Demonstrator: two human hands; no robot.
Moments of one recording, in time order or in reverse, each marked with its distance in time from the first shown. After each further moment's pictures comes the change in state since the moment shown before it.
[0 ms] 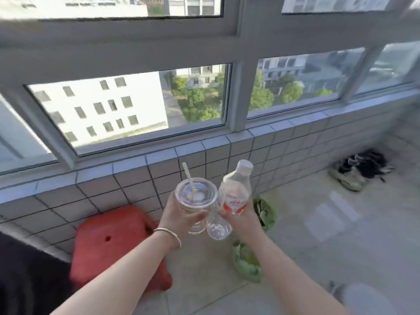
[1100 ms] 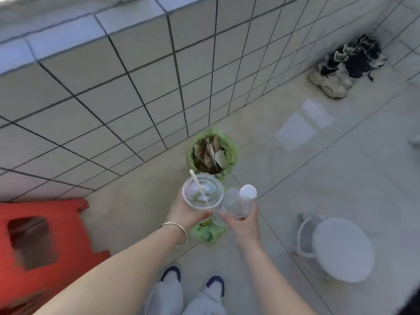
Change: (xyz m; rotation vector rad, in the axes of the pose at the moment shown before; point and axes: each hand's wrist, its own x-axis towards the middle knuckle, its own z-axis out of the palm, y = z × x) left_hand 0.177 -0.170 0.397 0.200 -0.398 -0.249; right_hand 0.197 0.350 -0.180 0.203 0.329 0.538
